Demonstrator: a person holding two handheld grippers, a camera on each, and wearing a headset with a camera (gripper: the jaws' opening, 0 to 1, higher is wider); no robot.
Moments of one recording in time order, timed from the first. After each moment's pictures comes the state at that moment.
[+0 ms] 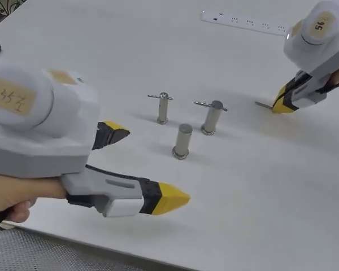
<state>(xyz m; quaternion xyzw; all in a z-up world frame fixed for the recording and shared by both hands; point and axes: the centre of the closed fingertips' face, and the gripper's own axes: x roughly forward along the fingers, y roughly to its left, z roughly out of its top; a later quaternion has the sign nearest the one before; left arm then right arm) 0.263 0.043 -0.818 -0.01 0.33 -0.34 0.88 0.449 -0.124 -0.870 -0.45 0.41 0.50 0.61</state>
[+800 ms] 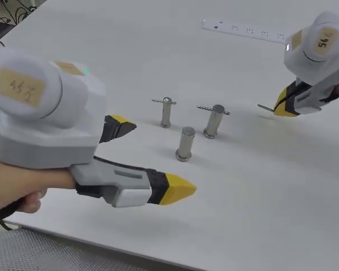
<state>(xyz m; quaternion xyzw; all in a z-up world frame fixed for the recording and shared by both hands) 0.268 0.042 -0.801 0.00 0.31 -0.33 0.89 0.440 -0.120 -0.852 -0.50 0.36 0.51 0.60</state>
